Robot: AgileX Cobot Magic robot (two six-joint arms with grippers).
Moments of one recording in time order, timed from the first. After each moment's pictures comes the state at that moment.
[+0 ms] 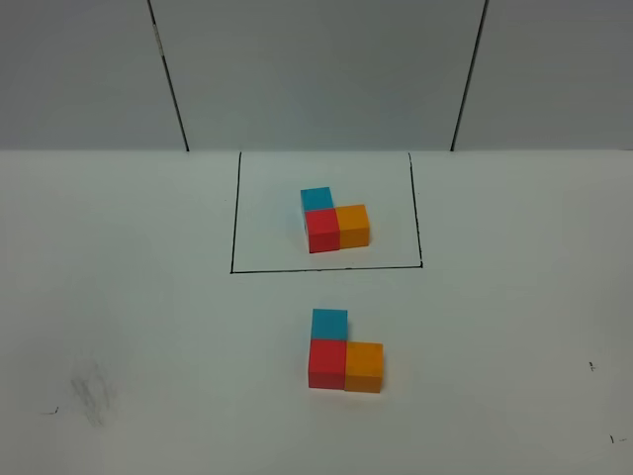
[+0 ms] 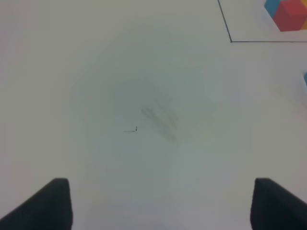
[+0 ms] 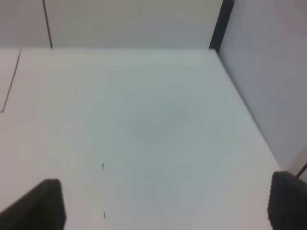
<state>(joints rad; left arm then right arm) 0.06 -0.01 -0.51 -0.09 1.08 0.04 -0.22 0.02 -0.58 0.03 1.06 -0.08</state>
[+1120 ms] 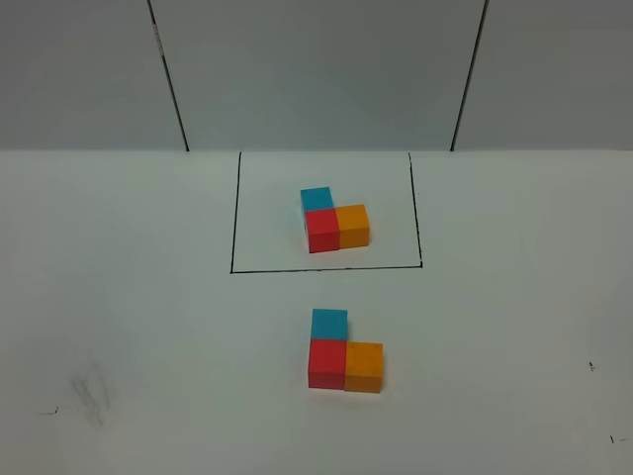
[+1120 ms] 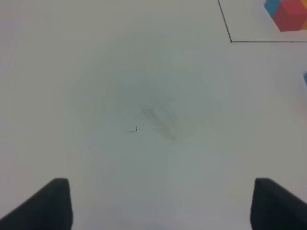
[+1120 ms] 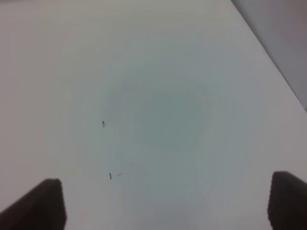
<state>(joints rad) 0.06 -0.01 -0.51 -0.09 1.08 0.04 -0.22 0.00 -0.49 0.00 1.06 0.01</state>
